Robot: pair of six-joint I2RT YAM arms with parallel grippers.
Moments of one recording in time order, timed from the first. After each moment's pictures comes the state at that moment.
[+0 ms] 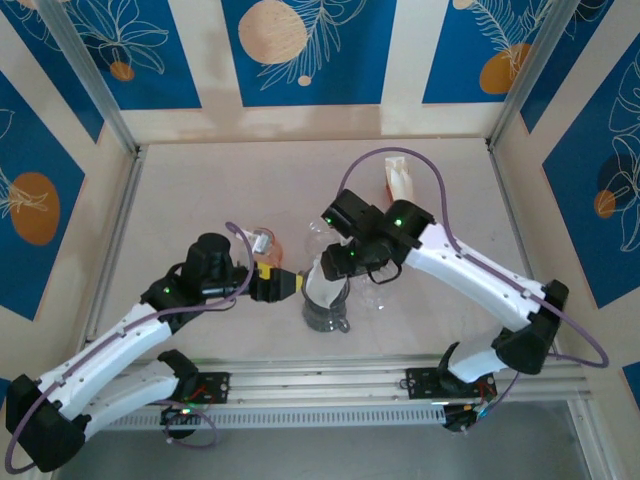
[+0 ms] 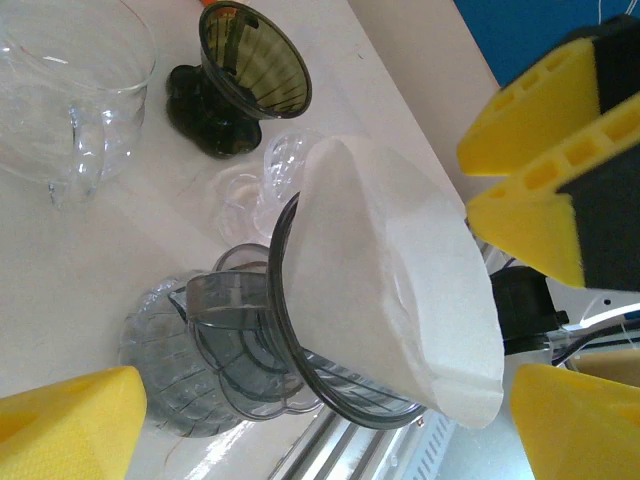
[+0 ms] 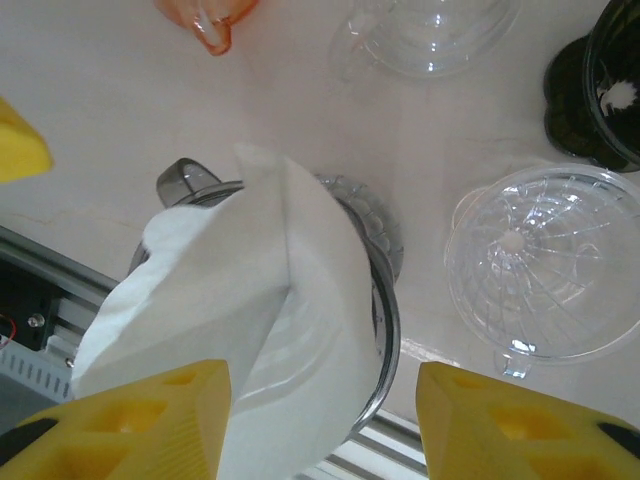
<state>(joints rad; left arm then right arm) -0.67 0.86 0.69 -0.33 0.50 -0.57 0.94 1.42 1.52 -1.27 0.02 0.59</state>
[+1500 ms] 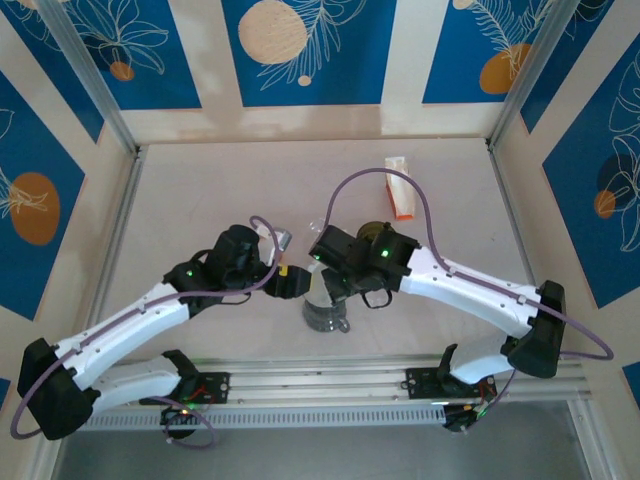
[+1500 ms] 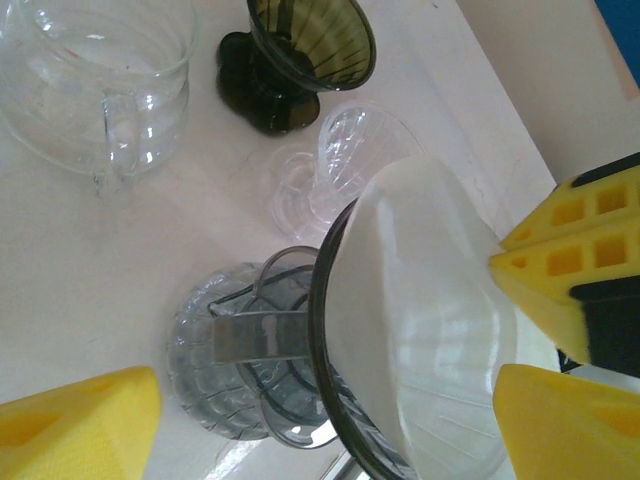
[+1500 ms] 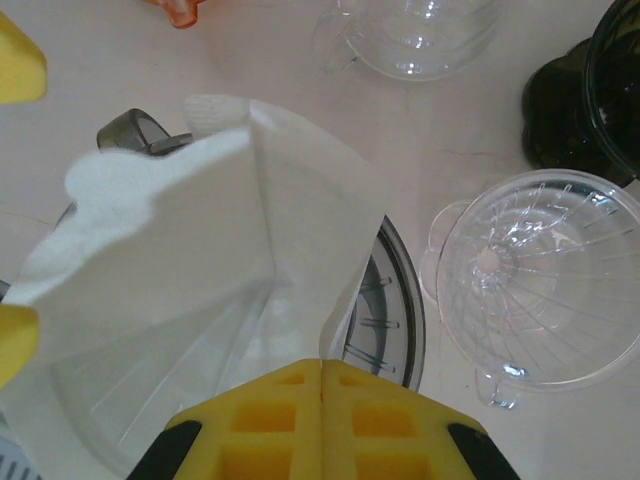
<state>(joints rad) -0.77 1.05 0.81 -0.42 0.33 -0.50 1.08 1.40 1.35 -1.16 0.22 0.61</state>
